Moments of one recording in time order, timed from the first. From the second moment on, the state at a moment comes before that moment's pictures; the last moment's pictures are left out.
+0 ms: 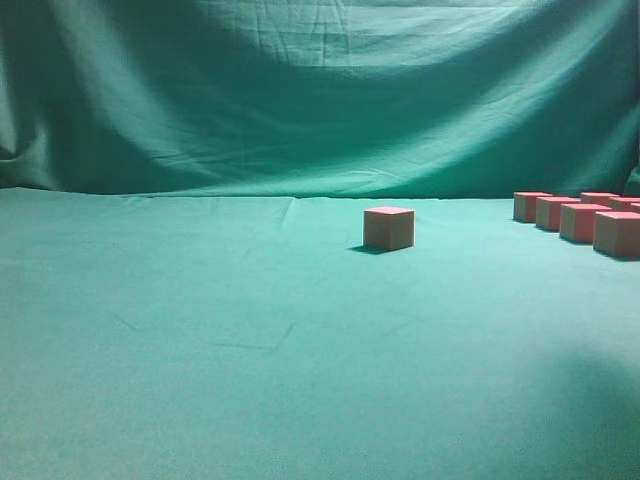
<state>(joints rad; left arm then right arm) -0.01 -0.01 0.02 0.02 0.35 0.01 0.22 1.58 -1.55 -0.10 1.25 -0.09</state>
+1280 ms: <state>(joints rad) -0.01 -0.01 0.02 0.02 0.35 0.01 0.03 1.67 -0.90 -0.05 0.60 -0.07</state>
